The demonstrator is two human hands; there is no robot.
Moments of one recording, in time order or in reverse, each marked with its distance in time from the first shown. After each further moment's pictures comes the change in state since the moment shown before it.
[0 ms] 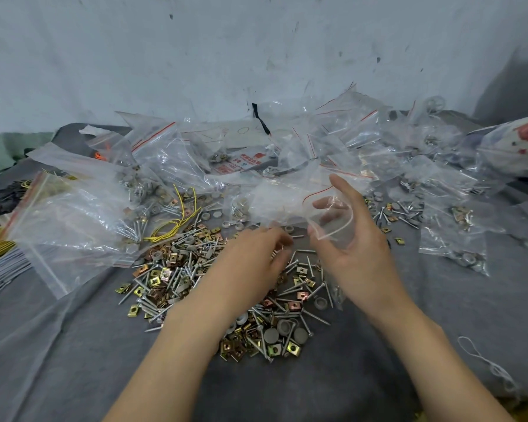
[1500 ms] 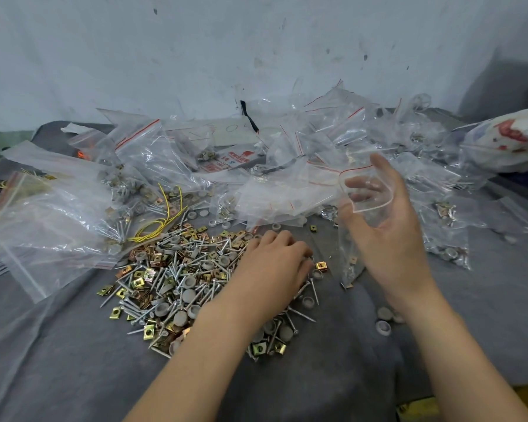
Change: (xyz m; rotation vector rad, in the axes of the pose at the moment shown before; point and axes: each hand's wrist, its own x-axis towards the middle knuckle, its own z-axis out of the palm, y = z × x) left_hand 0.012 0.025 0.036 0.225 -0.044 0.132; right_hand 0.012 0.011 -0.038 0.049 0.221 -0.027
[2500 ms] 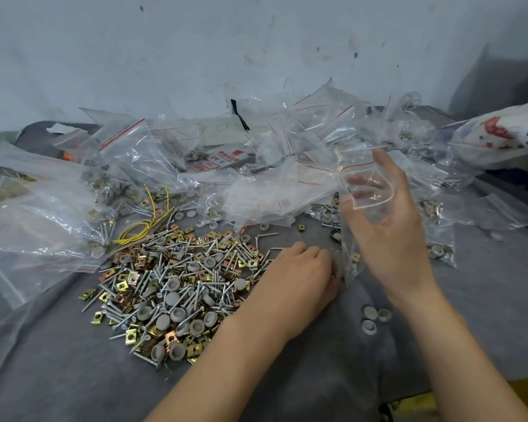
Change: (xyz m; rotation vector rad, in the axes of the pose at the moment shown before) left_hand 0.008 0.042 0.018 -0.042 0.088 0.205; right_hand 0.005 0.005 -0.020 -0.057 0.023 -0.005
